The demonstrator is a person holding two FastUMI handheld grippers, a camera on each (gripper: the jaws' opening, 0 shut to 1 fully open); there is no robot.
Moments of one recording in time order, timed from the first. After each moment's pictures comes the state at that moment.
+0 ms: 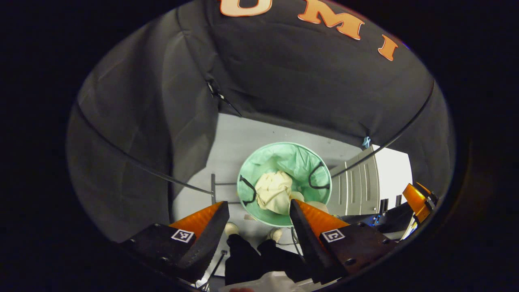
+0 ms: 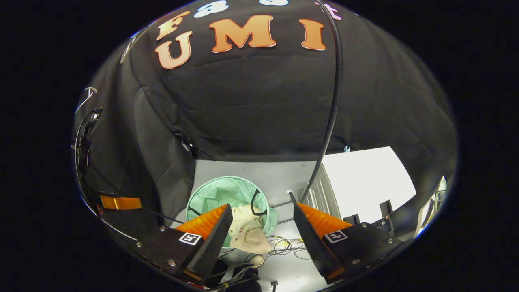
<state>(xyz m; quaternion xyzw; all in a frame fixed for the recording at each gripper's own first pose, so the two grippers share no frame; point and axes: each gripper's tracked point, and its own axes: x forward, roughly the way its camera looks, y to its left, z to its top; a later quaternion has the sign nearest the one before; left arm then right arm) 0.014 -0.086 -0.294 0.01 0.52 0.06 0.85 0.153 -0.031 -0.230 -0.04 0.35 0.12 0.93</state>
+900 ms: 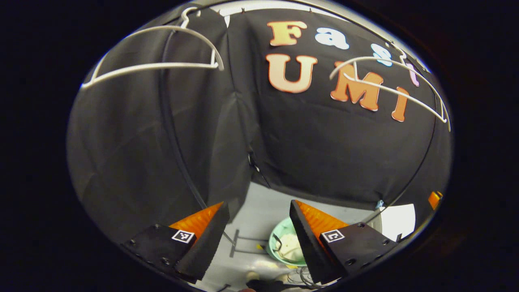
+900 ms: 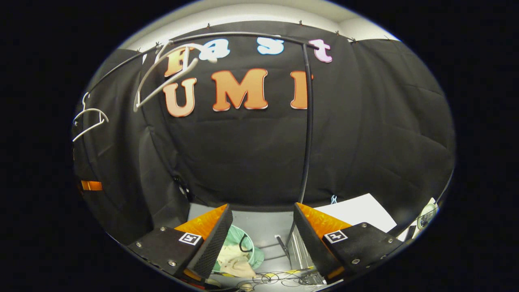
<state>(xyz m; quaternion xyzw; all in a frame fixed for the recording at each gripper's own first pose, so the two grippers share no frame) 0.036 0.023 -0.088 0.02 0.25 0.15 0.96 0.158 -0.066 -0.045 -0.05 0.14 0.10 0.98</state>
